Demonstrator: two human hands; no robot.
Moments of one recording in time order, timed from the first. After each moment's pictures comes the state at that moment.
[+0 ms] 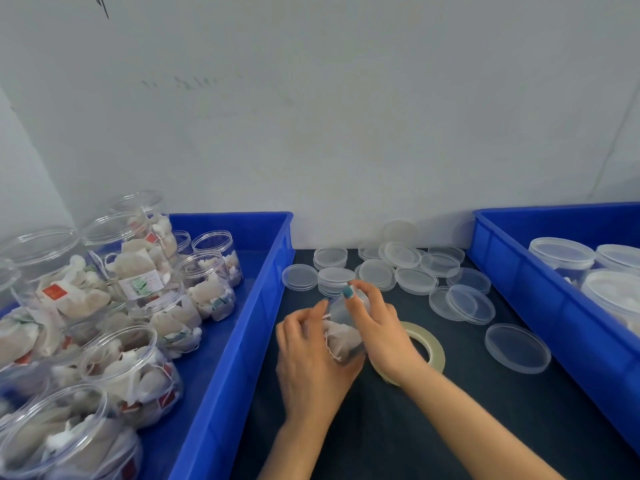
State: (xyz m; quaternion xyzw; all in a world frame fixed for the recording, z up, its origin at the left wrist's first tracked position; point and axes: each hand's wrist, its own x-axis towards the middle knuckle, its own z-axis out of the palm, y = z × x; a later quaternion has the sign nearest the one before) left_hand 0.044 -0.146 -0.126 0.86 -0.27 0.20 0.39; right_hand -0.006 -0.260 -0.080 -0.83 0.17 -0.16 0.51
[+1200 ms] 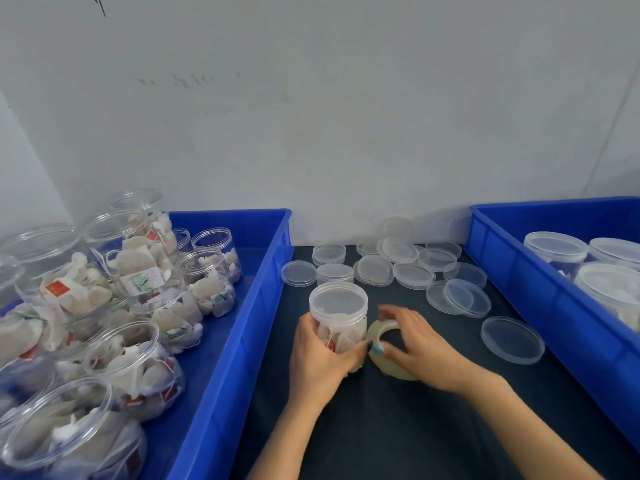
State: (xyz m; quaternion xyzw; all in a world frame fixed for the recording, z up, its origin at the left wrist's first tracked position) left_hand 0.055 -0.151 -0.137 0.81 -0.21 -0.05 0.55; right_hand -0.045 -0.322 -0.111 -0.95 0.10 -0.08 0.29
